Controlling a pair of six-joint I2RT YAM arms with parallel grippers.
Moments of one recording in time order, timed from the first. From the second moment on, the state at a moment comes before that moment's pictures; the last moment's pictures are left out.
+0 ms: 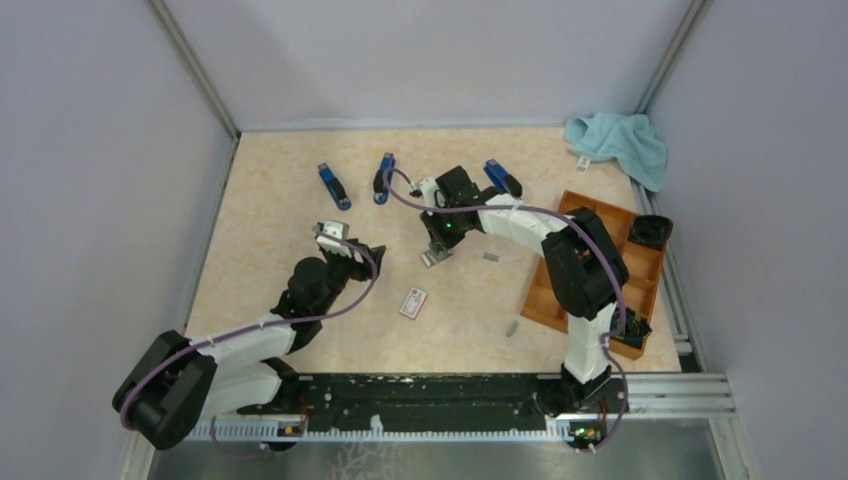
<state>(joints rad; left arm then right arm) -0.60 1.11 0.23 0.79 -0.19 -0.22 0.63 1.90 1.36 -0.46 -0.27 -0.10</state>
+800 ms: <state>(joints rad) -0.60 1.13 0.23 0.78 -0.19 -0.22 0.58 1.90 1.33 -0.45 -0.42 -0.06</state>
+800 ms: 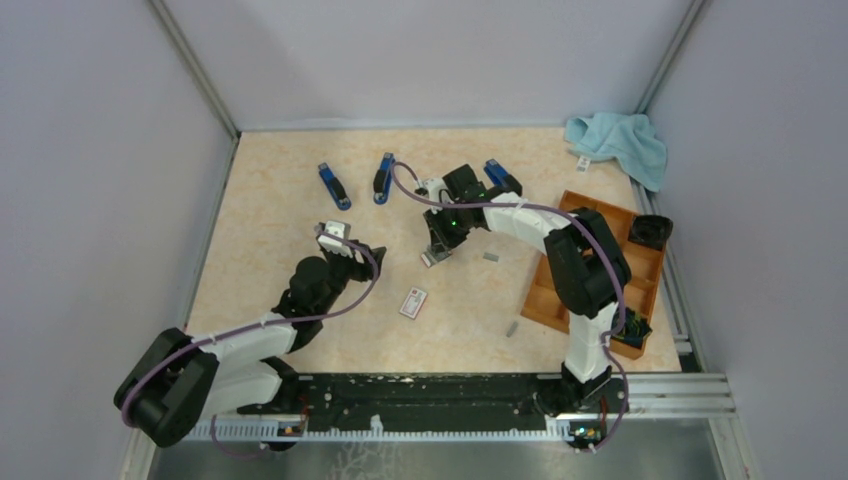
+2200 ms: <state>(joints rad) -0.60 1.13 0.23 0.78 -0.19 -0.22 0.57 1.95 1.33 -0.46 -0.33 -0.07</state>
